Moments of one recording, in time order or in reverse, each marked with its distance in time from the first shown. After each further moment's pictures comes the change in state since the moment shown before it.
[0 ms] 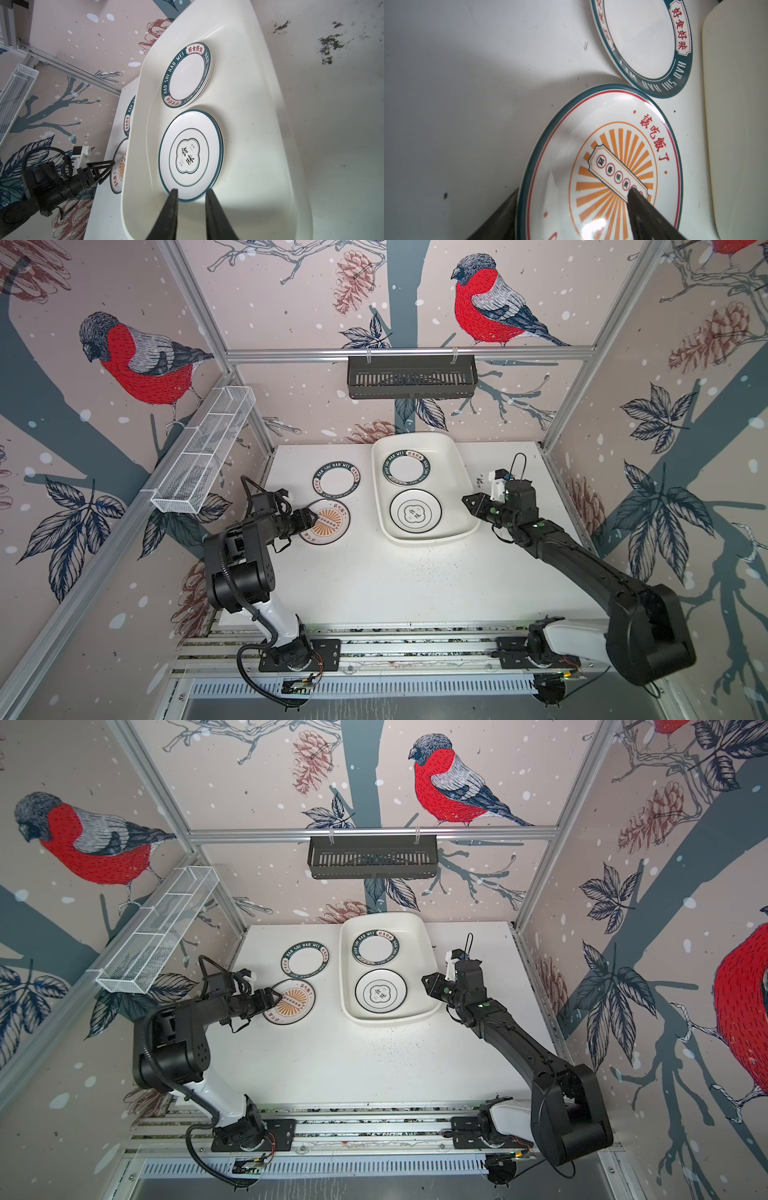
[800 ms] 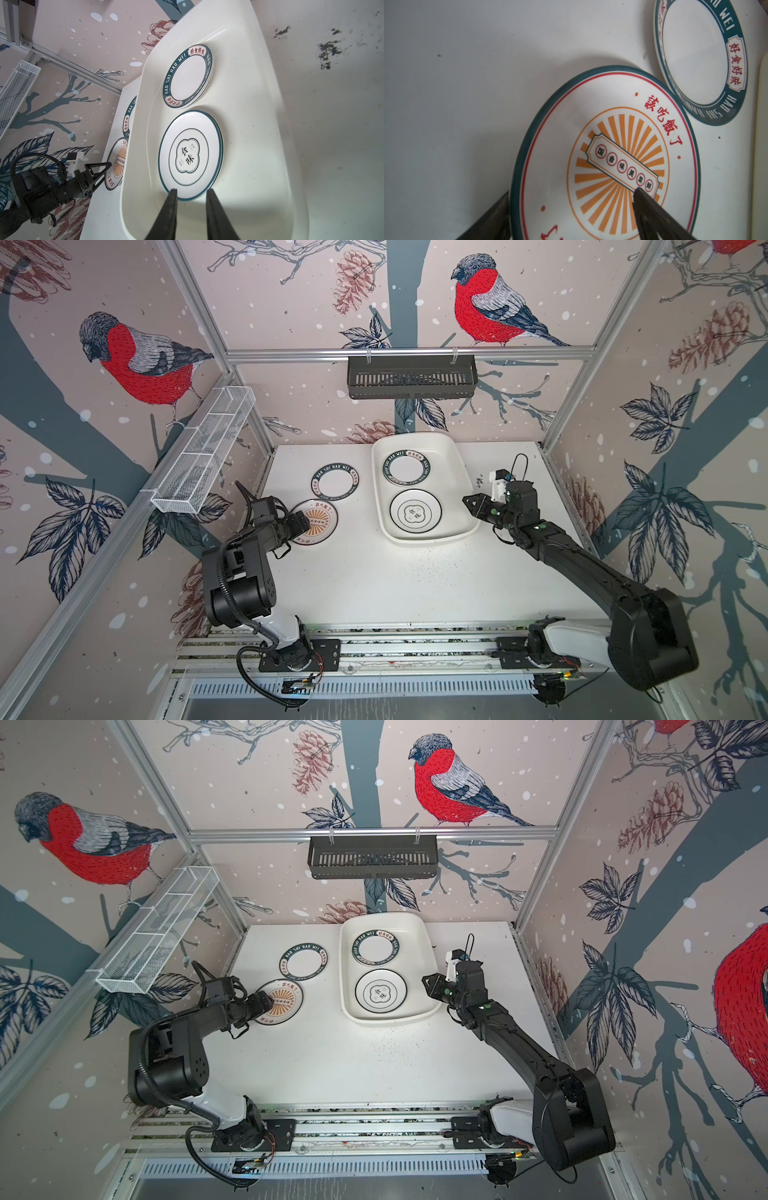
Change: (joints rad) left arm 0.002 -0.105 -0.097 0.044 -0.219 -0.169; right arm 0.000 -0.018 -0.015 0.002 0.003 -0.023
